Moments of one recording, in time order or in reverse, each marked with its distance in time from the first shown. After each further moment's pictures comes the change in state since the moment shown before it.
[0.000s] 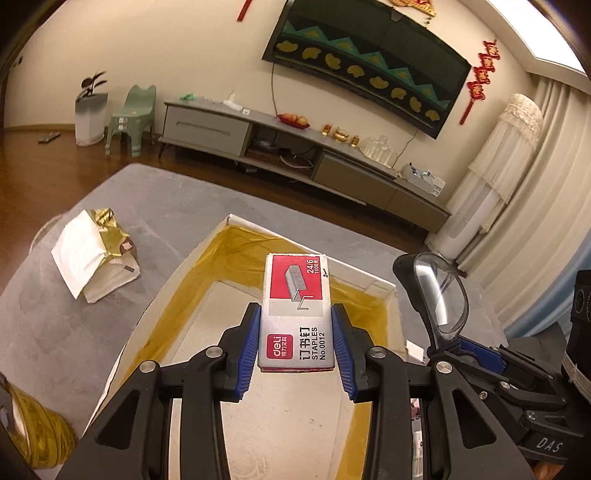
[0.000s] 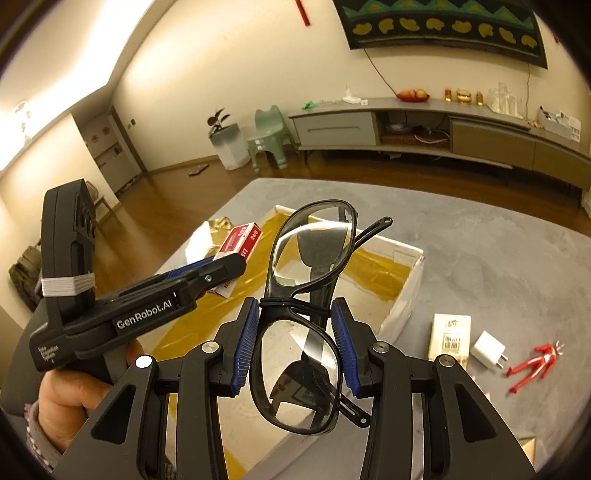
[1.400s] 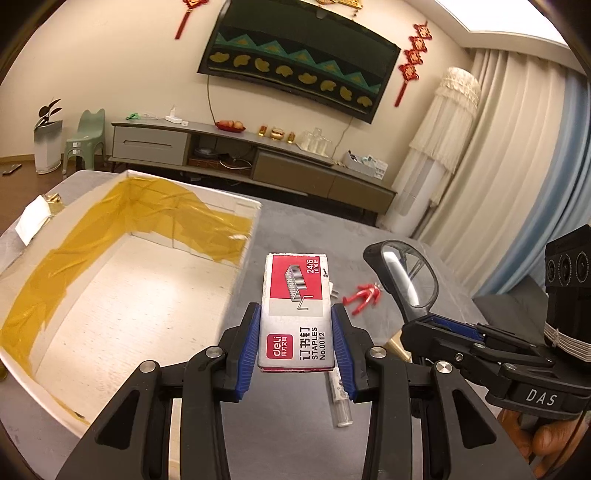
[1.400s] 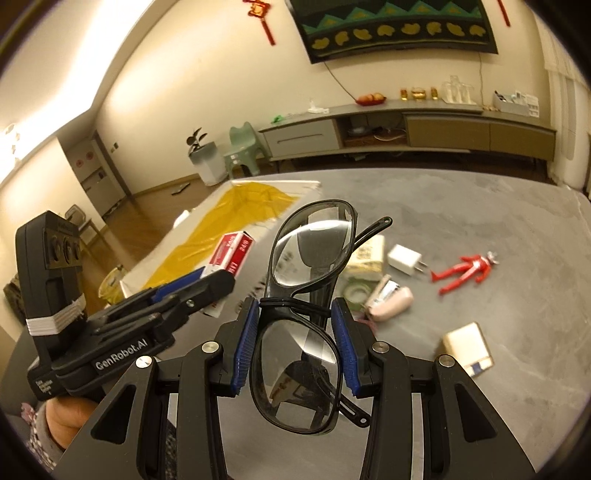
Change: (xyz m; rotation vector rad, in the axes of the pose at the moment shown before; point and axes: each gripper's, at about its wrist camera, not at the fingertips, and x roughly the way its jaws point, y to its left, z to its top) left arm -0.058 -0.116 -0.117 0.142 -0.064 -0.130; right arm -0.122 -0.051 -0.115 0.064 -0.090 -0.048
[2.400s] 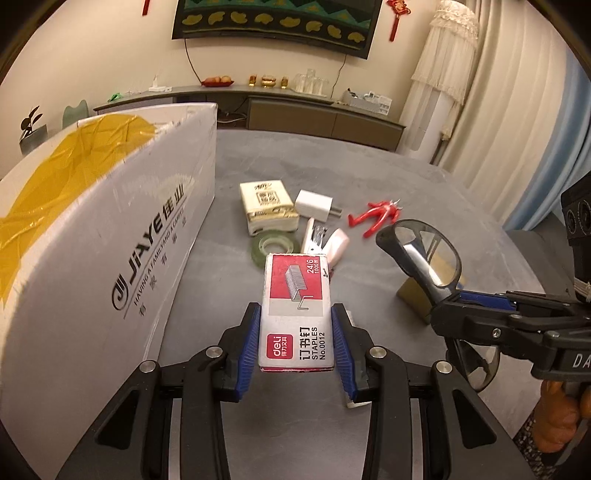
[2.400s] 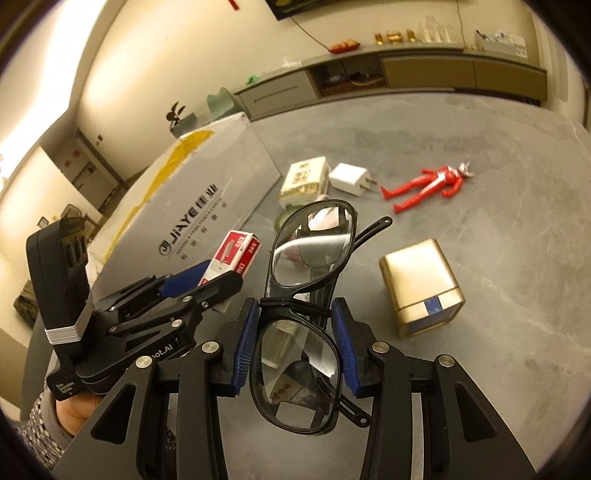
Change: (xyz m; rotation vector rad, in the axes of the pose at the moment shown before) left arm 0.093 -0.037 -0.059 0.139 0.207 0.069; right arm 0.018 -0.095 -0.052 0.119 0.157 0.005
